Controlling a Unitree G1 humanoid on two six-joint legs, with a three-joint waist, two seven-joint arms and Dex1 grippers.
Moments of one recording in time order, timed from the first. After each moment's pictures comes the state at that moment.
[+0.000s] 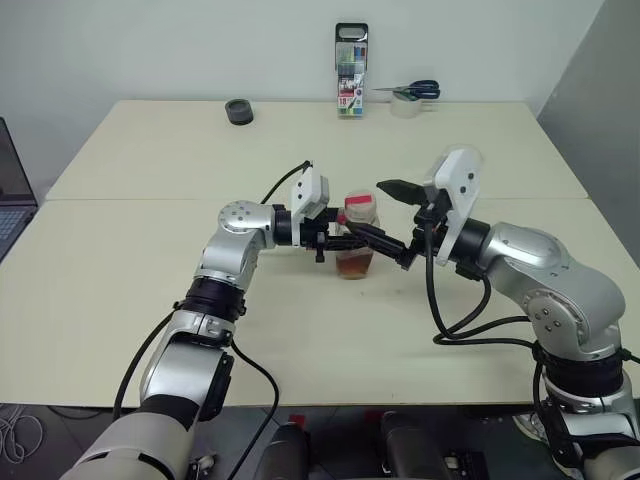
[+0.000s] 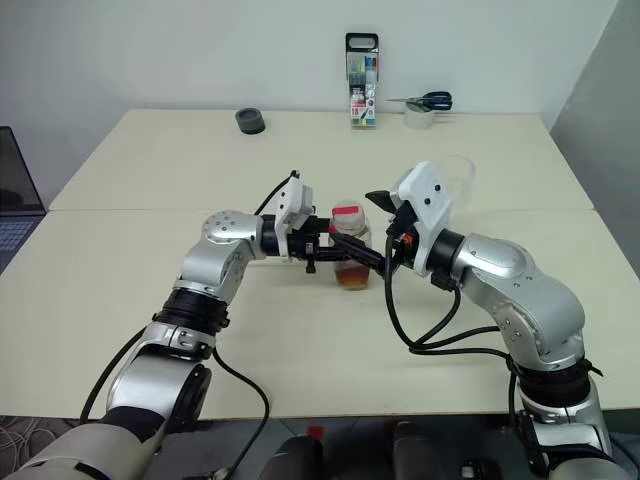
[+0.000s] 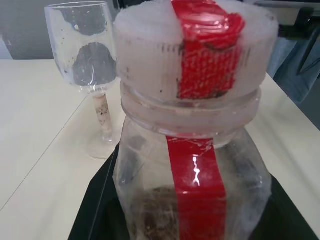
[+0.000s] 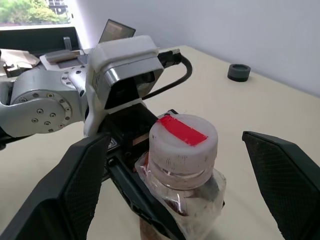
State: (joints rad) left arm -0.87 0.33 -0.12 0.52 -0.26 0.10 -1.32; right arm -0.61 -0.48 0.07 -0.50 0.55 0.84 0.51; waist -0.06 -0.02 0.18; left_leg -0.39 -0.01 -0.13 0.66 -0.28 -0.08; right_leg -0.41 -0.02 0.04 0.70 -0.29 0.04
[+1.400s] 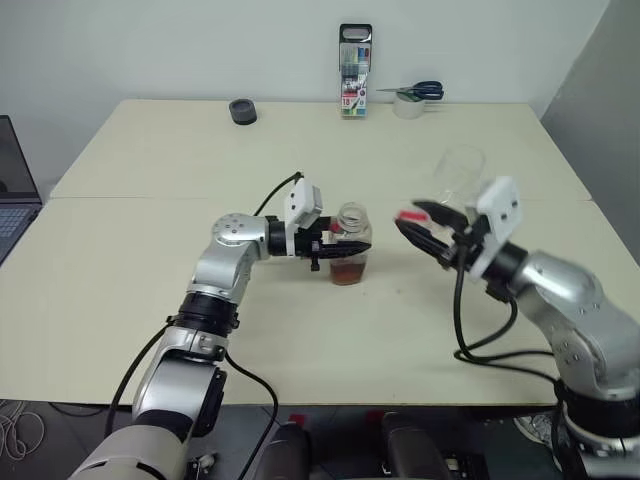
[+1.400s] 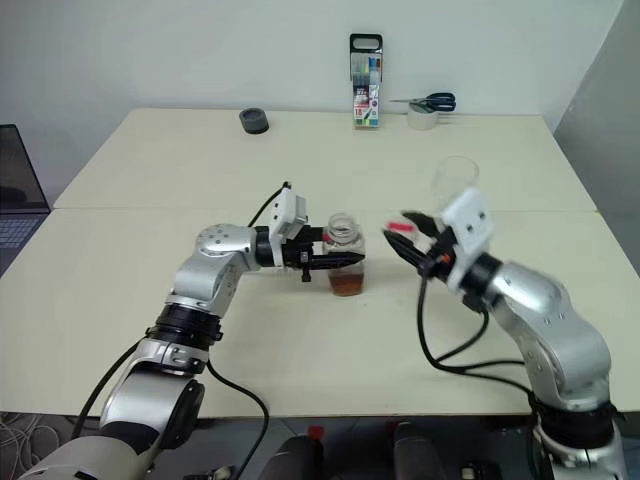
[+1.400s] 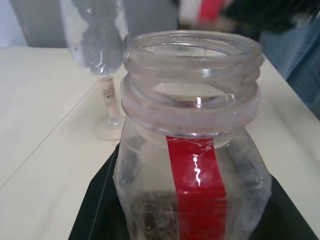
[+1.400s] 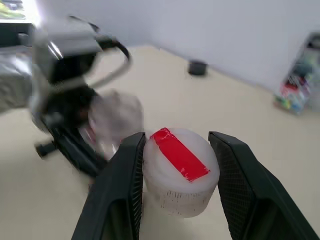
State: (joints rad) left arm -0.77 0.37 -0.09 0.40 -0.27 0.15 -1.24; right arm -0.26 -0.48 -0.10 -0.59 0.46 0.74 0.48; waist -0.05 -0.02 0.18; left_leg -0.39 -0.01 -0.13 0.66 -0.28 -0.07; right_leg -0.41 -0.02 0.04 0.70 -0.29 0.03
